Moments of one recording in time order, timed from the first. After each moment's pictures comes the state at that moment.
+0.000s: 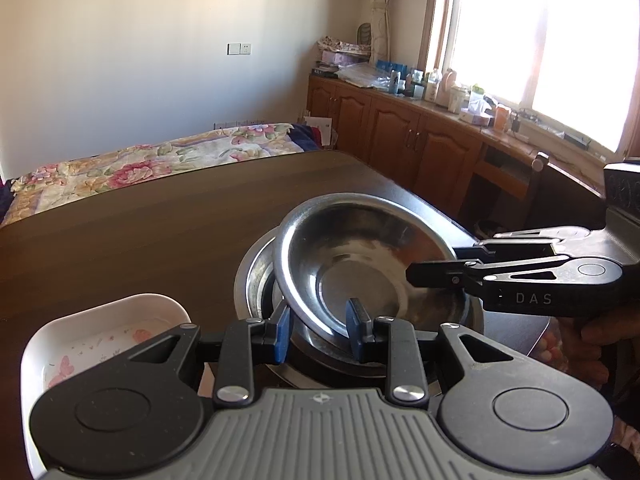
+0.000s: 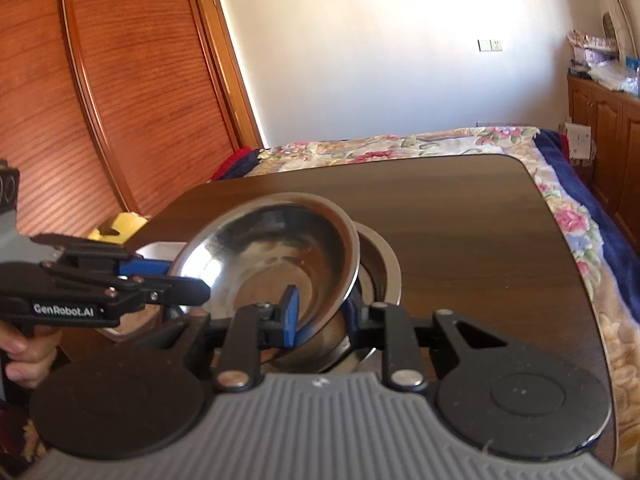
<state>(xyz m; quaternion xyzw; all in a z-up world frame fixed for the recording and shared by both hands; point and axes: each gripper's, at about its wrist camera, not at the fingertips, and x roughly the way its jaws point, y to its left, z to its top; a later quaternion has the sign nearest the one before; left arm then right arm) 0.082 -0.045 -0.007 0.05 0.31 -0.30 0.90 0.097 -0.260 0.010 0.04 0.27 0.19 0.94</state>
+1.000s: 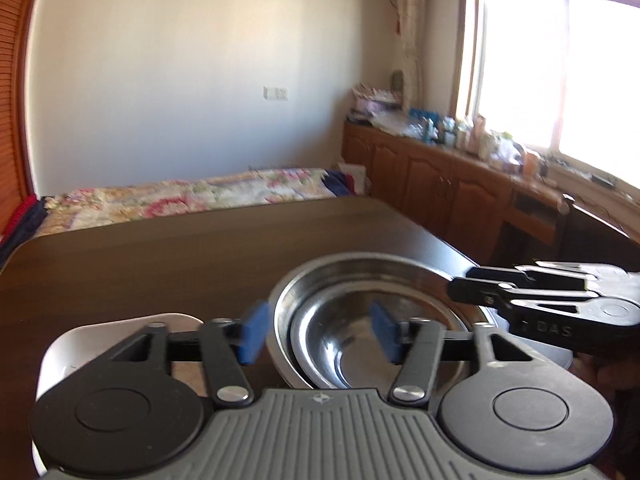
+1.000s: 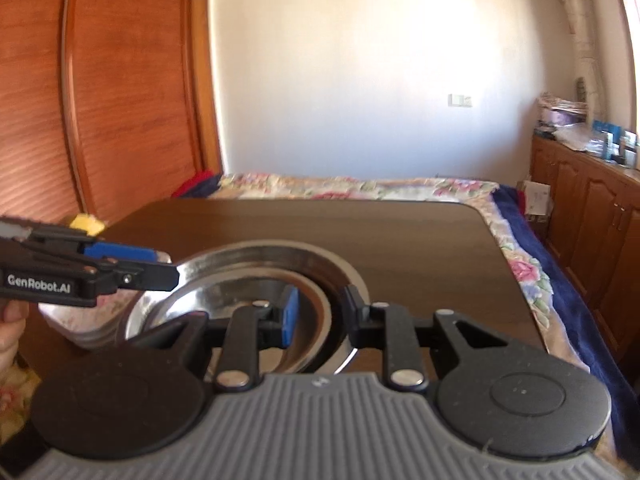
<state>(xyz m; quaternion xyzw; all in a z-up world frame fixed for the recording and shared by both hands) 0.061 -0.039 -0.008 0.02 0.23 -0.24 0.94 0.069 -0.262 0.005 0.02 0.19 0.12 0.97</state>
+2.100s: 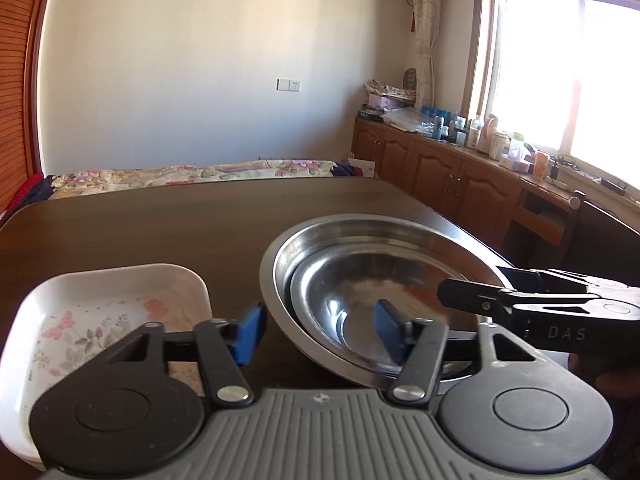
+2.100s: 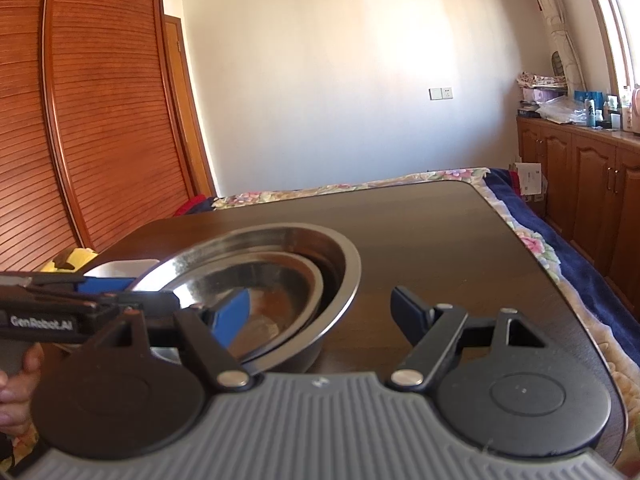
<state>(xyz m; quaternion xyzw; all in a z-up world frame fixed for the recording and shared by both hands) 0.060 -0.038 -0.044 0.00 0.25 -0.23 0.94 0.073 -0.267 -0.021 0.06 0.19 0.12 0.97</state>
